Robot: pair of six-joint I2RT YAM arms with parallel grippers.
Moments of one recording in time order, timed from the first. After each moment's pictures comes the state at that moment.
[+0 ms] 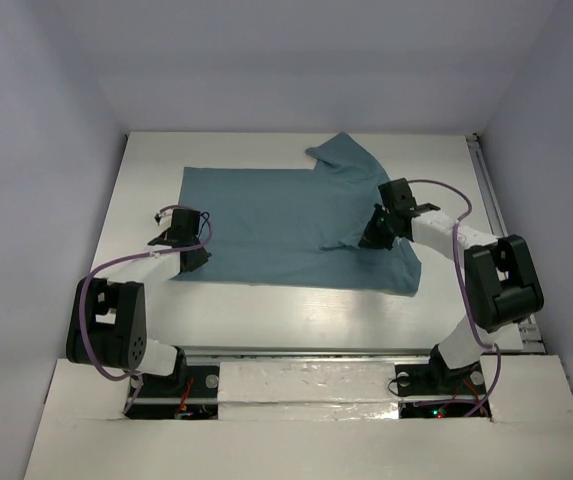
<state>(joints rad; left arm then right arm) -0.15 1.42 0.68 -0.28 -0.24 -0.68 0.29 1.64 0.99 -0.39 -0.11 0.77</state>
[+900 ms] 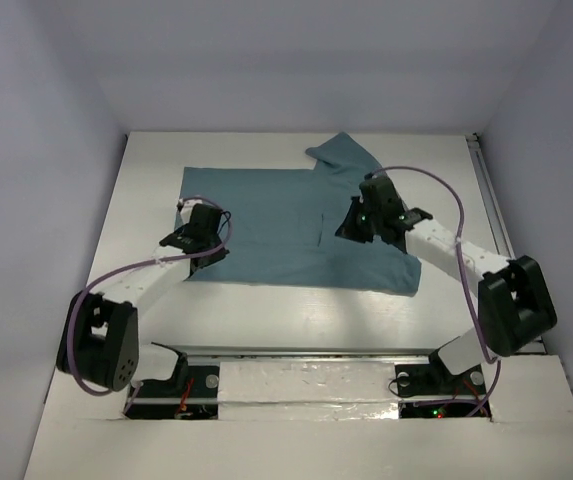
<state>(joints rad) -0.32 1.30 0.74 -0.37 -0.27 -0.67 0.46 1.56 1.09 -0.32 -0.07 0.71</state>
